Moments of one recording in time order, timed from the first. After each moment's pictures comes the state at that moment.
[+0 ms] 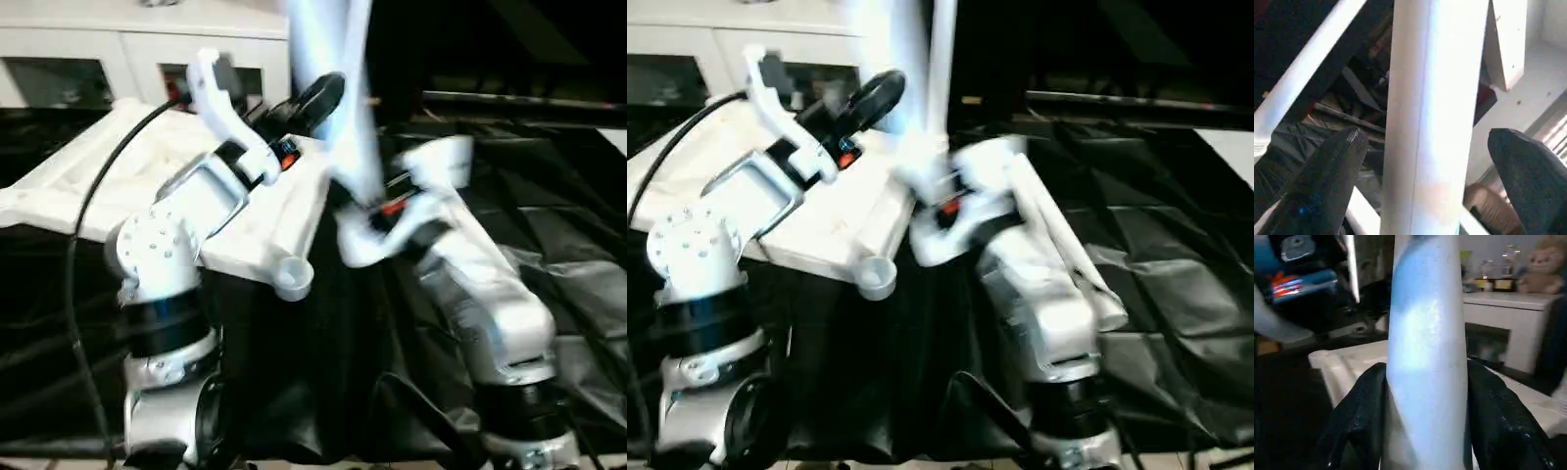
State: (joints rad) left arm -0.79 -0.08 0.42 -0.07 -0.75 0.98 -0.22; right arm -0.43 -0.05 0.09 -0.17 0.24 0.45 0.48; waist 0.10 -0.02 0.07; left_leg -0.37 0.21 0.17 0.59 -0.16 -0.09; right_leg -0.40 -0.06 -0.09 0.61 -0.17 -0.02
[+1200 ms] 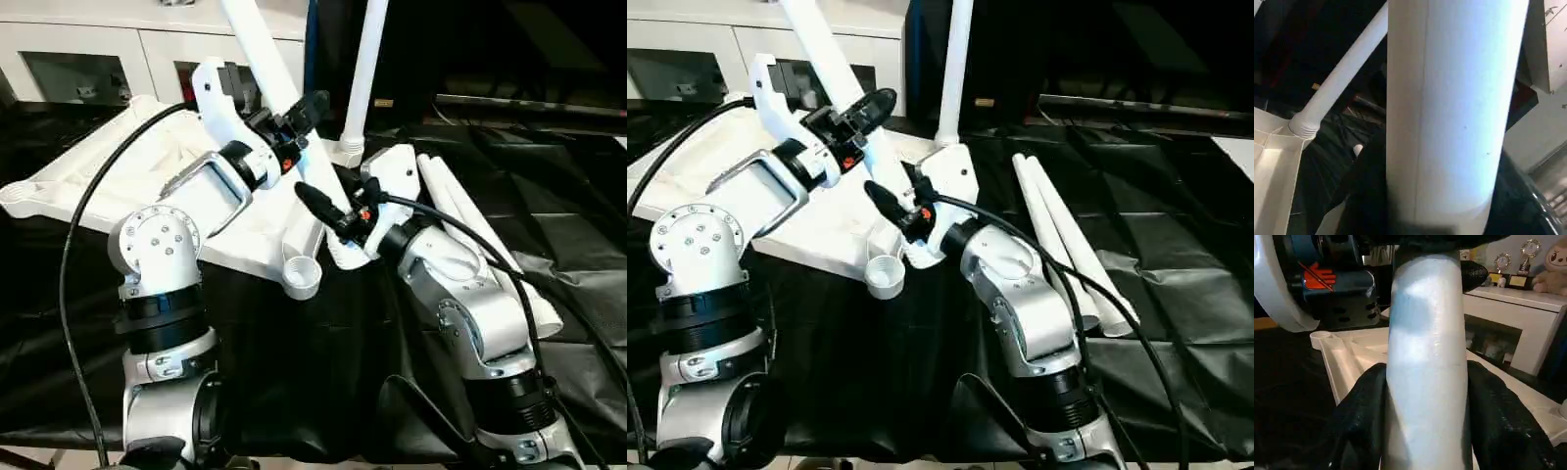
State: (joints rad) left arm -0.79 -0.04 0.37 -0.05 -0.73 0.97 -0.08; right arm -0.46 -0.07 0.16 -0.12 0.20 0.44 0.46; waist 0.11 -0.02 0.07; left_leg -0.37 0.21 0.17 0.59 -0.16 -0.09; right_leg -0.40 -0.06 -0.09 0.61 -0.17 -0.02
